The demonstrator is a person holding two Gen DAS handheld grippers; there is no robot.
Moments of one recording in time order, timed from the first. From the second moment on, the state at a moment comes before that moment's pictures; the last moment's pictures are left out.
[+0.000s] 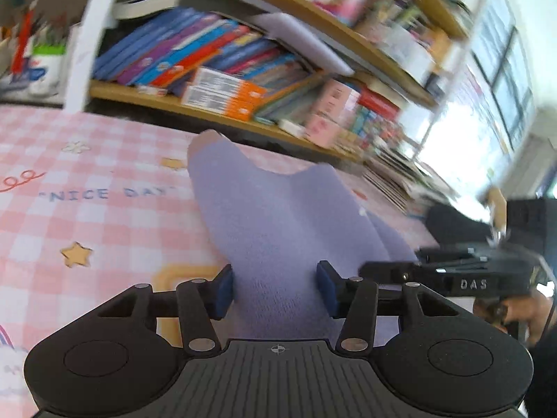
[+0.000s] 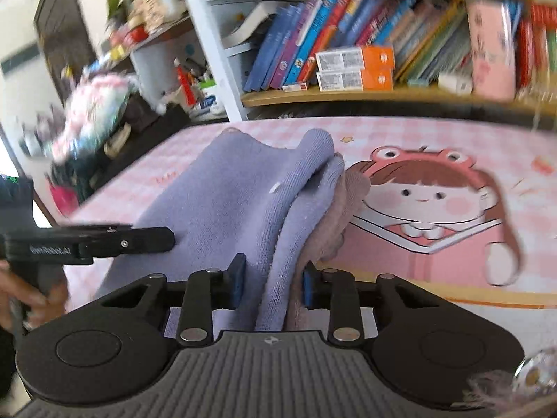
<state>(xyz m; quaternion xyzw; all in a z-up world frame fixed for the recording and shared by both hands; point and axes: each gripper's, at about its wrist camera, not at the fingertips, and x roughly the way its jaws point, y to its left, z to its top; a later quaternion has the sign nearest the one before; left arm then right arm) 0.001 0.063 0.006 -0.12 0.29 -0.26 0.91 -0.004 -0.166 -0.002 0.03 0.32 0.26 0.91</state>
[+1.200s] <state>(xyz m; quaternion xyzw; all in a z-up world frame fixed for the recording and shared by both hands) -0.022 0.057 0.016 -0.15 0.28 -0.31 0.90 -0.051 -0.205 0.004 0.13 0.32 0.28 0.90</state>
